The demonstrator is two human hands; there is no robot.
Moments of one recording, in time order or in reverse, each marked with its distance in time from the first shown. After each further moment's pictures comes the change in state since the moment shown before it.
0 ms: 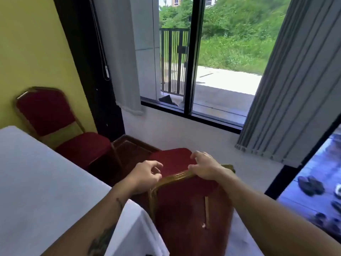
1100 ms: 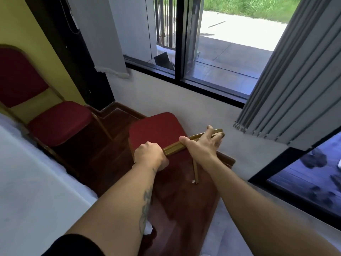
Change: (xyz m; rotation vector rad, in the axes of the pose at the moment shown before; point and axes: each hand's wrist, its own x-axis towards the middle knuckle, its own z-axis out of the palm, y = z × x) left_hand 0.198 0.073 0.130 0.634 -0.032 -0.440; right_hand 0.112 0.095 -0.031 0.401 0.183 0.381
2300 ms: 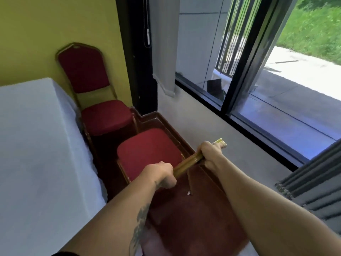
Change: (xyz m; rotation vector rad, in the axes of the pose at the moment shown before) left_hand 0.066 -0.015 -0.045 -0.209 -0.373 -0.093; right_hand 0.158 -0.099 0.065 0.464 -0.405 0.145
